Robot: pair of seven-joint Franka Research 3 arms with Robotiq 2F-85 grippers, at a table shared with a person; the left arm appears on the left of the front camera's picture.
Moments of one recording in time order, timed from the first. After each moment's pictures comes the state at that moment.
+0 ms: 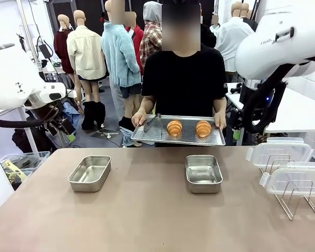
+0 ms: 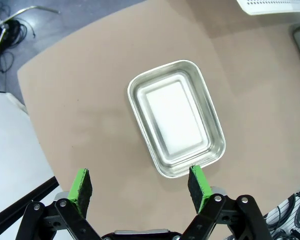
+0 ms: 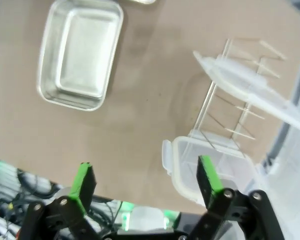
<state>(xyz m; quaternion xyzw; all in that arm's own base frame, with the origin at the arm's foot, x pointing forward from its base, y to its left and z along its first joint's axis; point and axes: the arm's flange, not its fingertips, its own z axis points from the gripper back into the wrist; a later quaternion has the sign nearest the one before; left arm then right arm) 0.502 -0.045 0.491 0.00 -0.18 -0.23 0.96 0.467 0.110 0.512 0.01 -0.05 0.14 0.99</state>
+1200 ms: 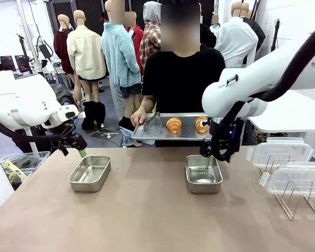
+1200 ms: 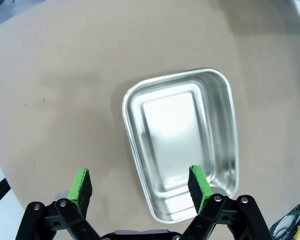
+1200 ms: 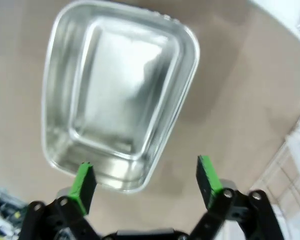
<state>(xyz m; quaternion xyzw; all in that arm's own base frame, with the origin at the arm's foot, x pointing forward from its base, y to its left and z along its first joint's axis) 0.567 -0.043 0.388 -0.05 -0.10 -0.15 0.98 0.532 0.183 0.370 0.06 0.00 0.16 0.99</state>
